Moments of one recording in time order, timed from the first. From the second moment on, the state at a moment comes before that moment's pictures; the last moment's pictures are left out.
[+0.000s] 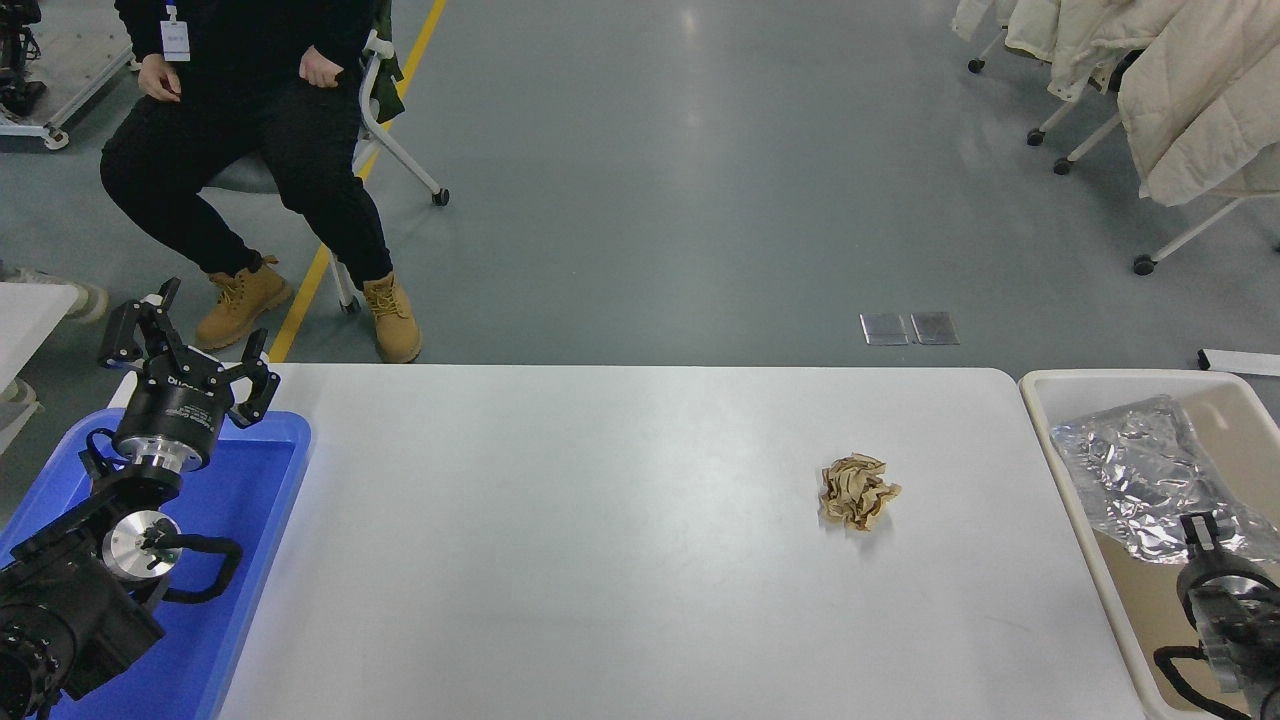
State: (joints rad) left arm -0.65 0.37 -0.67 -0.23 -0.08 -0.64 -0.64; right arm 0.60 -0.24 0.06 -0.10 -0.16 -0.14 0.15
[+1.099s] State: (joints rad) left arm -0.65 0.37 -0.67 -0.23 -0.08 -0.64 -0.64; right arm 0.68 -0.70 0.38 0.75 -0.17 -0.12 0.15
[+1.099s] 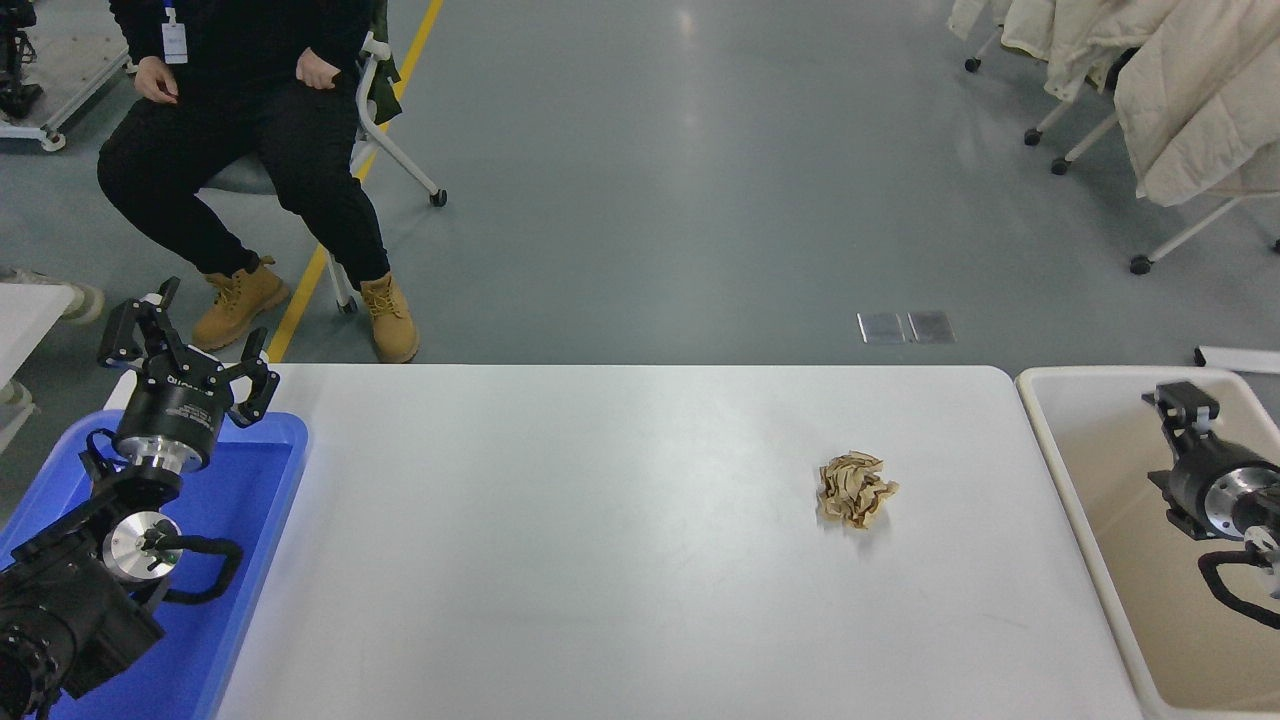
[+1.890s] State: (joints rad) left arm -0.65 0.37 -0.67 -0.24 -0.08 -0.64 -0.64; right arm 0.64 -0.19 0.87 0.78 -0.18 -0.10 0.28
